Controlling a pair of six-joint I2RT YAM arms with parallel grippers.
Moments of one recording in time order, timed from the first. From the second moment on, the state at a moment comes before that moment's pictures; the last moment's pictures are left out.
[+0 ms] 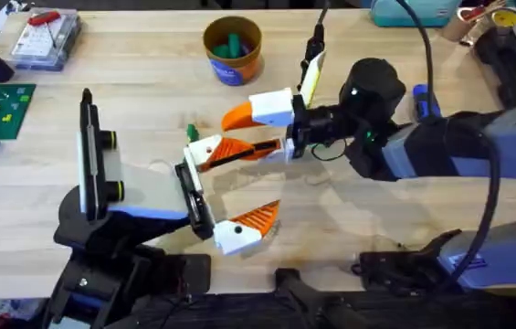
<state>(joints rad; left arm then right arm) -0.24 0.00 0.00 -0.06 0.96 -0.09 0.54 1.66 0.53 1.06 -1.13 1.49</state>
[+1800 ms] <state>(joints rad) -0.24 0.00 0.00 -0.06 0.97 -0.09 0.35 1.20 1.39 -1.24 -0.16 0.19</state>
